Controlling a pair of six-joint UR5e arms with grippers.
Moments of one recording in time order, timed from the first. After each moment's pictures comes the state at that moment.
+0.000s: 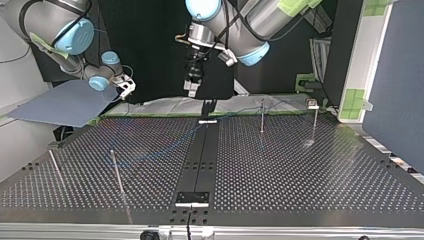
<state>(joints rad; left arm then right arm) -0.78 -1.85 -1.80 -2.67 -2.05 -2.02 1.59 -0.25 1.19 -0.31 1.38 1.92</state>
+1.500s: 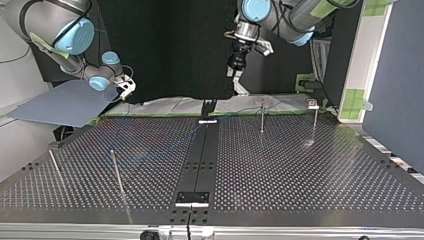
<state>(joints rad) -0.50 -1.90 -2.27 -2.20 -1.79 -2.03 1.59 -0.25 1.19 -0.31 1.38 1.92</state>
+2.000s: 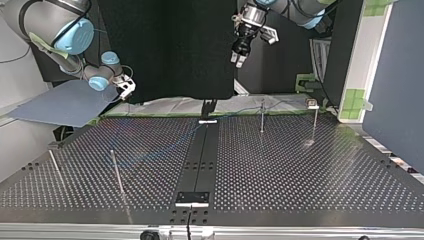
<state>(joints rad) -0.49 -1.90 -2.43 -2.04 -1.70 -1.97 1.59 -0.25 1.19 -0.31 1.37 1.92</state>
